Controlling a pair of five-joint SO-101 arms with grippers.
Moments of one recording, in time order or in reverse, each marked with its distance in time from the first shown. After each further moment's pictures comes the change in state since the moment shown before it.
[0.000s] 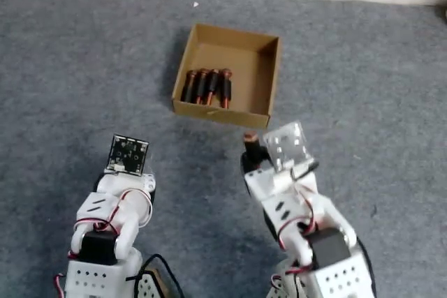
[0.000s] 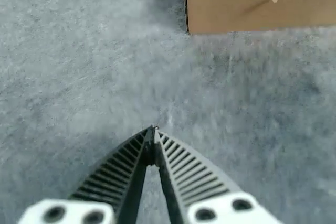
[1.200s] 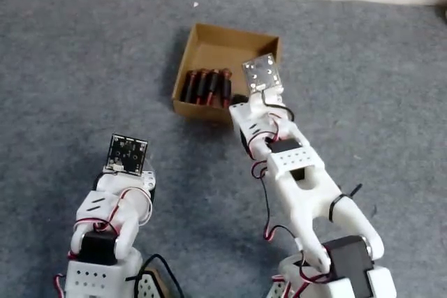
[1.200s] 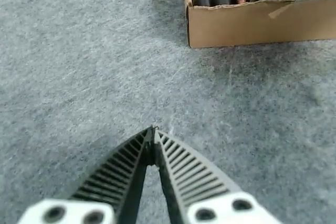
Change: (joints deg) left arm 0.0 0.0 0.0 -1.8 0.0; right arm 4.0 66.5 -17.3 -49.2 0.0
